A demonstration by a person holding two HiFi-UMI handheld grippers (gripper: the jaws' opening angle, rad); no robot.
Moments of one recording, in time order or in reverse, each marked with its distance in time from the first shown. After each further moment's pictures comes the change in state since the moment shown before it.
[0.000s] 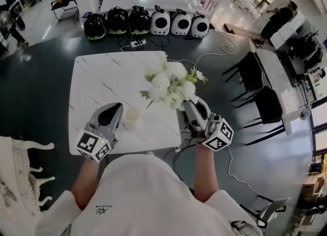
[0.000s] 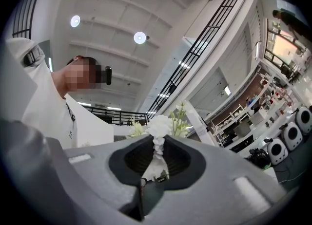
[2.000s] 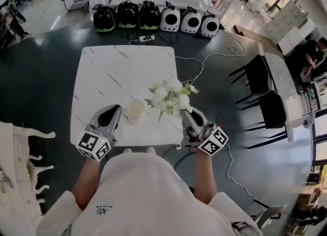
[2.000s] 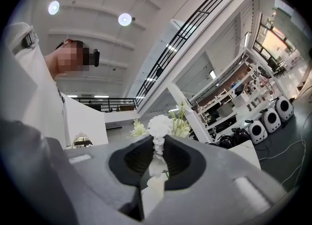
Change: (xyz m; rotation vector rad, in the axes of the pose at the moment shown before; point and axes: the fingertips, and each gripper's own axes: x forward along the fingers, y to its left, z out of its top) left arm -0.024 -0.009 -0.035 -0.065 0.066 0.116; right arm -0.067 -0.033 -0.074 0.088 0.210 -0.136
